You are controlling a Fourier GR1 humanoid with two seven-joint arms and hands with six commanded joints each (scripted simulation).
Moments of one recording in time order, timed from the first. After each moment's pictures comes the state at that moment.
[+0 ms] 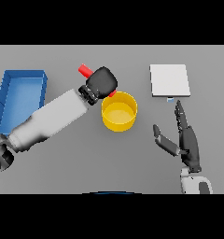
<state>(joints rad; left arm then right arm) -1.05 0.31 -0.95 -0.96 -0.99 -0.29 0.11 0.16 -0.02 0.12 -1.73 0.22 -0.06 -0.10</state>
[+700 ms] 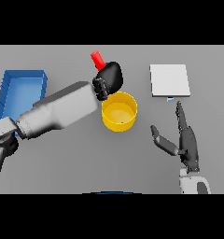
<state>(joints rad) -1.26 0.28 -1.21 -0.83 -1.12 -0.36 0.00 0.17 -0.01 0.13 -1.72 0.28 -0.11 -0.09</state>
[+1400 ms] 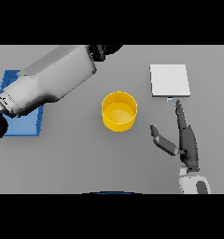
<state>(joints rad) -1.54 0.37 -1.19 -0.73 -1.05 -0.28 -0.09 0.16 -0.02 0.13 -1.72 0.29 -0.11 -0.11</state>
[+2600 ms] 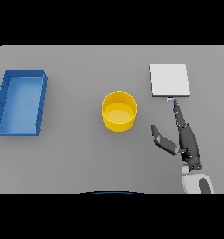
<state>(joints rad) -0.85 0.81 -0.47 -0.95 -0.05 0.28 0.49 0.13 -0.06 0.14 -1.69 0.27 -0.05 -0.13</state>
